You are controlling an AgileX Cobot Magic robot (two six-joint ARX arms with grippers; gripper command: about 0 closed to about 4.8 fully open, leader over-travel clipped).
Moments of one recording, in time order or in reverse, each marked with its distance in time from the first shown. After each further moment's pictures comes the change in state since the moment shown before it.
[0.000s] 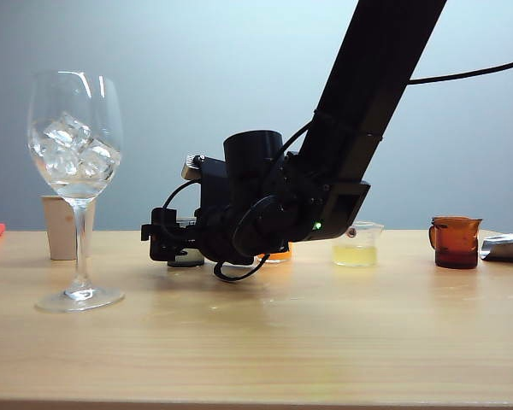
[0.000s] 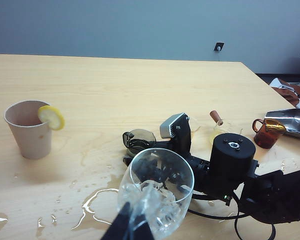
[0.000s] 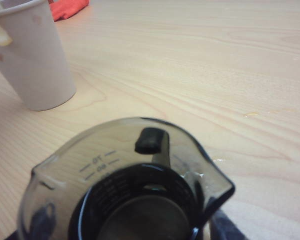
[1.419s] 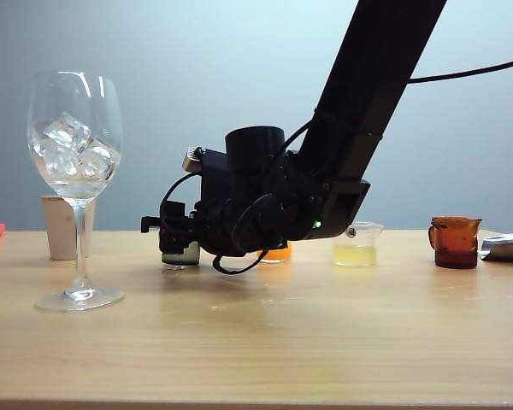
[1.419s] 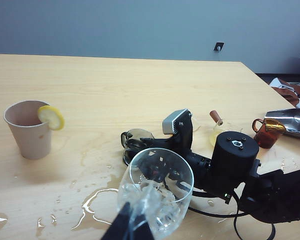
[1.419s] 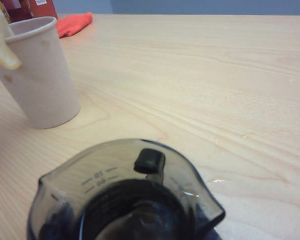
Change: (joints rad) left arm 0.000 0.000 0.000 0.000 0.000 0.000; right arm 0.000 -0.002 0.002 0.044 0.003 -0.004
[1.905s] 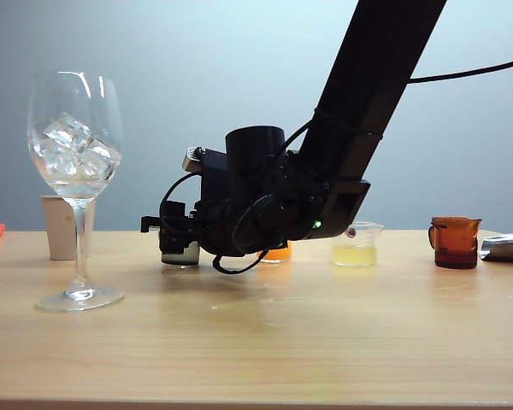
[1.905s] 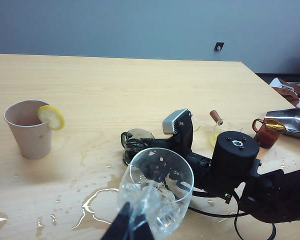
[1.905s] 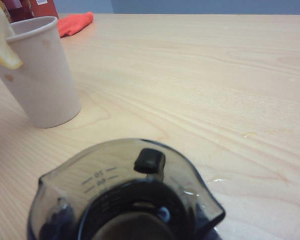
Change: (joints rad) left arm 0.000 0.000 0.000 0.000 0.000 0.000; right arm 0.000 -0.002 -0.001 0.000 -0.003 0.000
